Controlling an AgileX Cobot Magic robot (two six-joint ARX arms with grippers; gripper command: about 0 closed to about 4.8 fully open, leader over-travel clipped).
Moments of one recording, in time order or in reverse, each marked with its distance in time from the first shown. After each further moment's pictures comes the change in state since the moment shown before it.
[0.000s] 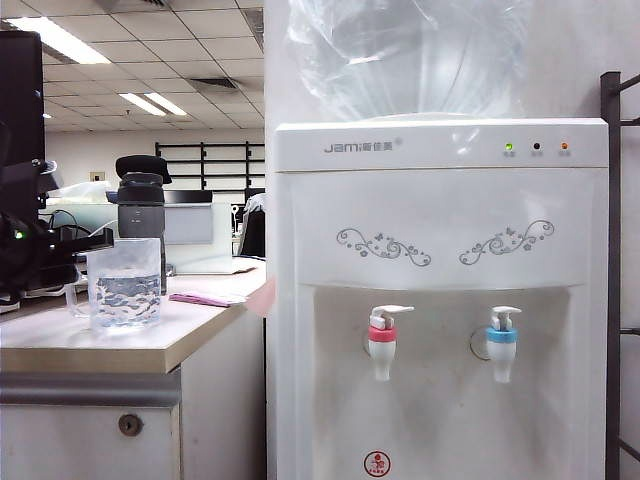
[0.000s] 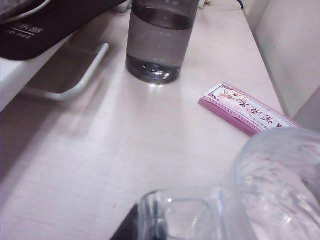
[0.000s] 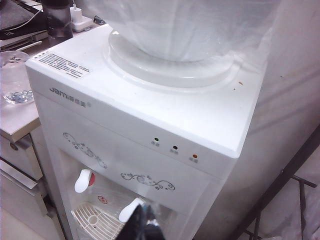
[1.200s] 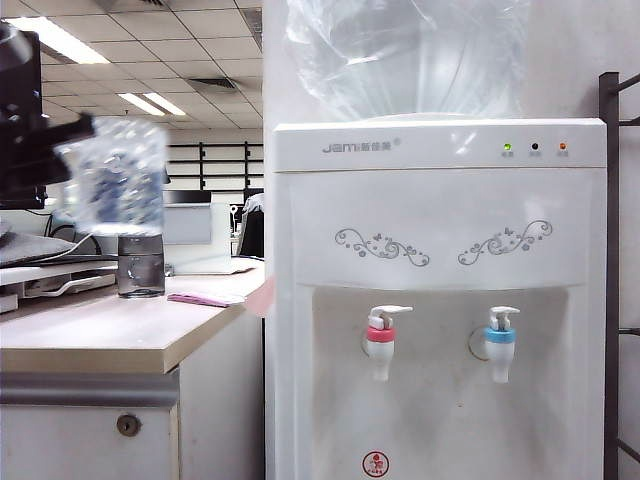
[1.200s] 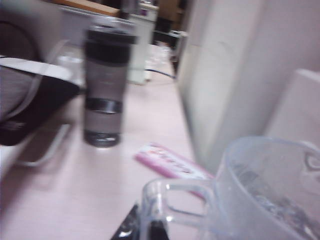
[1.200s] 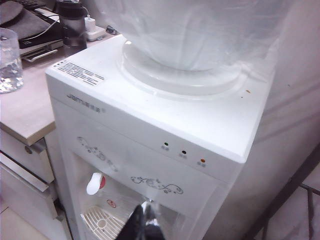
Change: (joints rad) left arm -0.084 -0.470 -0.274 0.052 0.000 0.006; right arm 0.000 -0.039 0.013 -0.025 -0.043 0.001
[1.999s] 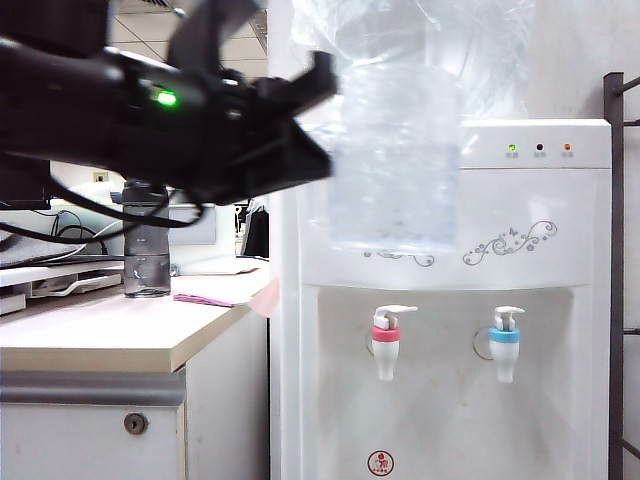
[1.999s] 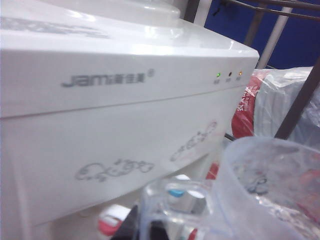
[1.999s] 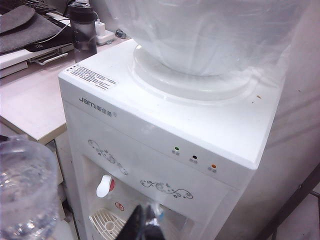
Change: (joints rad) left arm -0.745 0.093 0.000 0.086 -0.075 0.000; right arm 0.000 0.000 0.000 0.008 -0.026 0.000
